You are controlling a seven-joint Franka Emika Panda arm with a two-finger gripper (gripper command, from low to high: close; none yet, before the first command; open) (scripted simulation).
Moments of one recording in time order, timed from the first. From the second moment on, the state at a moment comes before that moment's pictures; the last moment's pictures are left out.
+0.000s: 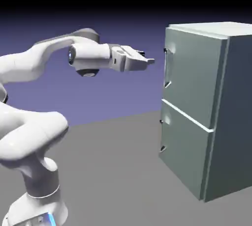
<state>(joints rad) -0.90 -1.43 1.08 -2.61 2.21 2.73 -0.28</state>
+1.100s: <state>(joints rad) -0.99 -1.54 0.94 -2.95 2.48 1.90 -0.70</state>
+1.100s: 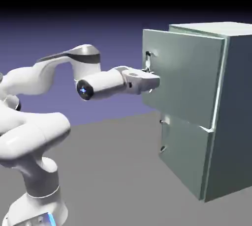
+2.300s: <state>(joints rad) -1.59 -0.56 0.45 -2.57 1.31 0.80 -1.48</state>
